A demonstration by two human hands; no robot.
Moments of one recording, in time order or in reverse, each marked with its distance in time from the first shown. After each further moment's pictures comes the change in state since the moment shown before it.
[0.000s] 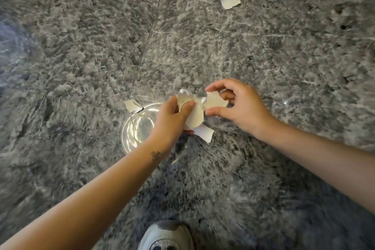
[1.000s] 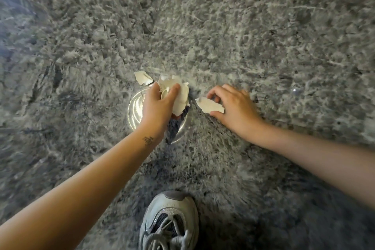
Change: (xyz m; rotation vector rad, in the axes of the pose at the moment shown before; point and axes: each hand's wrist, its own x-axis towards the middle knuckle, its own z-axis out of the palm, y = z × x) left_hand -0.010 -0.030 -0.035 -0.041 0.256 -0.042; right_hand -0.020 0.035 0.052 -0.602 -0.115 -0.044
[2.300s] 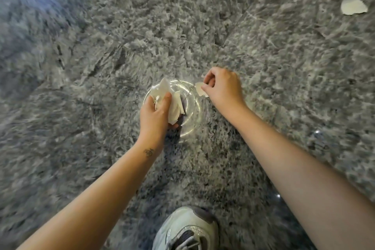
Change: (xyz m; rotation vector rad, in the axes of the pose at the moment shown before) left_hand -0.002 -0.012 -0.090 -0.283 0.352 -0.034; right_hand 0.121 -0.114 0.042 0.145 -0.023 0.009
